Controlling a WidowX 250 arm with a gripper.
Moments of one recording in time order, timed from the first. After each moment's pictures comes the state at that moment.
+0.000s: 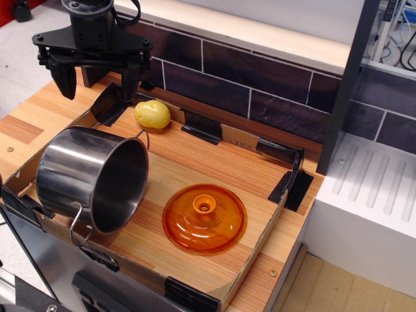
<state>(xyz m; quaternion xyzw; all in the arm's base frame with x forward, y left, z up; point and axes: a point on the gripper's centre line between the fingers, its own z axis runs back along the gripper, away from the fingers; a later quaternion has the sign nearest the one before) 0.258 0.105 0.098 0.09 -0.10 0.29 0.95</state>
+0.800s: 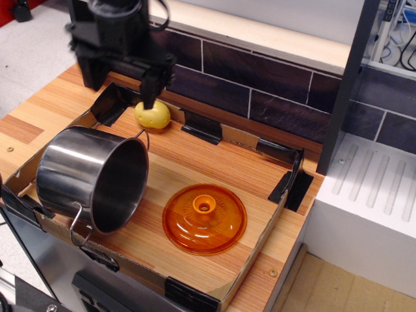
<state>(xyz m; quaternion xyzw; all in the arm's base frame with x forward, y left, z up) 0.268 0.070 0.108 0.10 -0.11 0.06 0.99</state>
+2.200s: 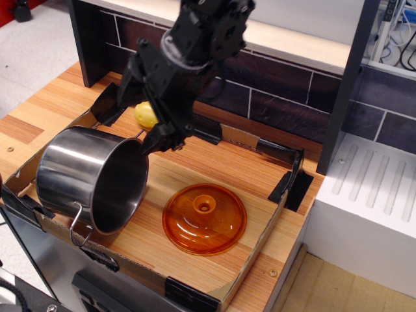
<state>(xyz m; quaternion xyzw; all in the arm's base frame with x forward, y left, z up) 0.250 0.043 0.076 0.24 0.06 -0.23 0.94</state>
